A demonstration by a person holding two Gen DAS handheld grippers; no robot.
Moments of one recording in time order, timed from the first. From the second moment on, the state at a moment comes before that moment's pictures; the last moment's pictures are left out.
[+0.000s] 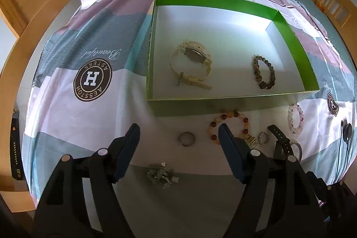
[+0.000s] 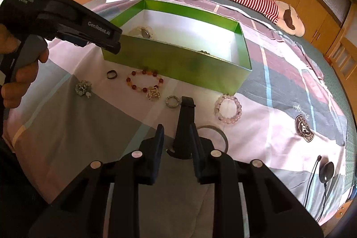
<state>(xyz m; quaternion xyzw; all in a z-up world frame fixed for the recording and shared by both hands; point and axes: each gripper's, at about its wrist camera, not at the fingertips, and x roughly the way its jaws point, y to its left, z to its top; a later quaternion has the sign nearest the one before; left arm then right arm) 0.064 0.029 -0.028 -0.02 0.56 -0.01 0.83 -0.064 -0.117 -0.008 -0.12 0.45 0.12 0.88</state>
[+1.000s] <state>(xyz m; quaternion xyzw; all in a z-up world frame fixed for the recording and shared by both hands) 0.080 0.047 -0.046 -0.02 0.59 0.02 0.81 -0.042 -0.154 -0.028 0.01 0.50 0.14 0.86</state>
